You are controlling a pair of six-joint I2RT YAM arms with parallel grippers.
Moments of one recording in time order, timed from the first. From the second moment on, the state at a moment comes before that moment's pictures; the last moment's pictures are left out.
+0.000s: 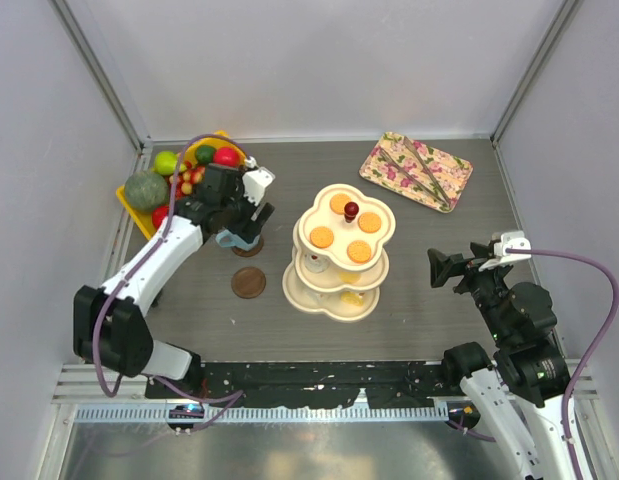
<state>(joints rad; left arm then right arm) -0.35 1.46 1.17 -0.56 0.11 0.37 0.28 0.24 0.71 -0.52 0.07 0.09</state>
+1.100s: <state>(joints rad) -0.02 1.04 0.93 -0.84 -0.54 -0.45 0.30 0.23 0.66 -0.51 0.18 0.11</state>
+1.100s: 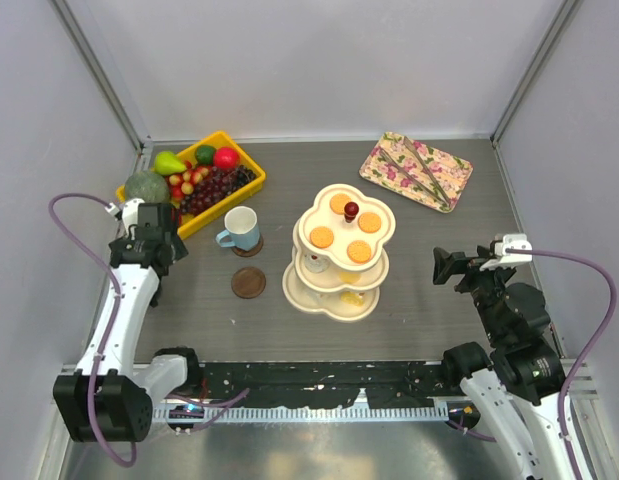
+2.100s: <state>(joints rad) 0.26 1.41 1.01 -0.72 -0.50 -0.72 0.30 0.18 0.62 -0.48 0.30 0.11</state>
